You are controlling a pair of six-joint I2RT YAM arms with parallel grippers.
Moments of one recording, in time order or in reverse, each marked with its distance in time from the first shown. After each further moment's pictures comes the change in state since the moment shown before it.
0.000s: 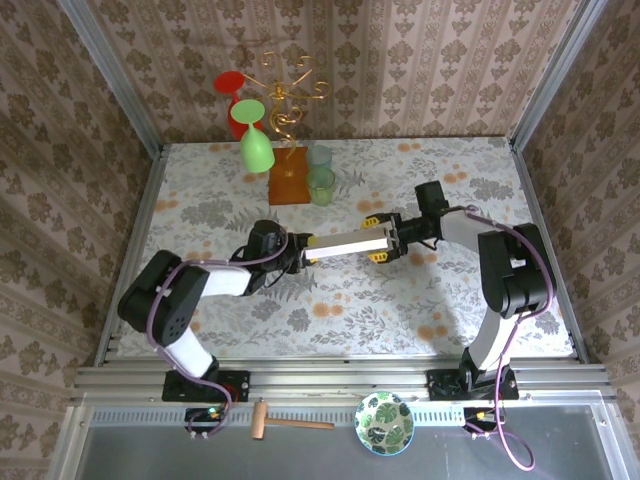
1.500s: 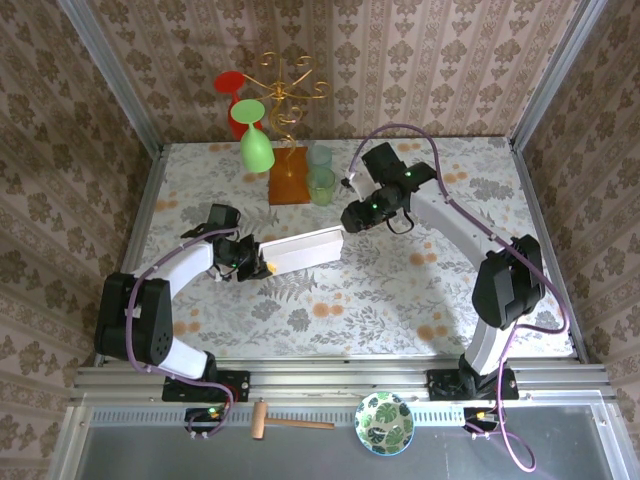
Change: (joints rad) left arm 0.324 -0.145 0.216 -1.019 0.169 0.055; right arm 0.319 -0.022 0.534 -0.573 0.728 -1.455
